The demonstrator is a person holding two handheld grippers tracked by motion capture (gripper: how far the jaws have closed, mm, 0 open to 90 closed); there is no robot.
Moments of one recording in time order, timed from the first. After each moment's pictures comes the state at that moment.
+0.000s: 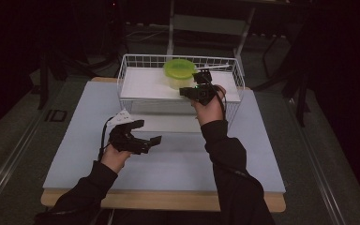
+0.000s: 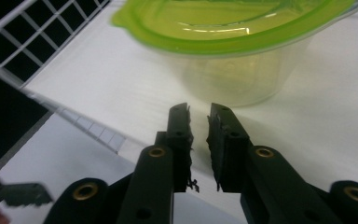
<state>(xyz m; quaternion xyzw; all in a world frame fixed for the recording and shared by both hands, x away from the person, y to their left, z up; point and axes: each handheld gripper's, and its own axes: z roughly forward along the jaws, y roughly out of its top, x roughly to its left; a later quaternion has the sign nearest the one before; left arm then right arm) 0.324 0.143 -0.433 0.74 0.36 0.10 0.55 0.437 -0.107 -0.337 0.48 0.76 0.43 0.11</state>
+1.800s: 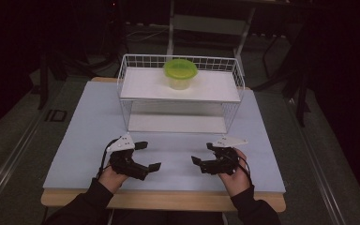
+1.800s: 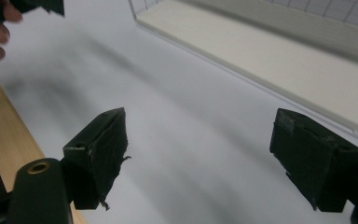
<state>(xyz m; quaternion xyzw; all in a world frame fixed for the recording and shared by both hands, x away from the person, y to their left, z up) 0.287 0.142 -0.479 0.77 0.30 0.06 0.56 0.307 -0.191 -0.468 0.35 0.82 0.44 0.13</state>
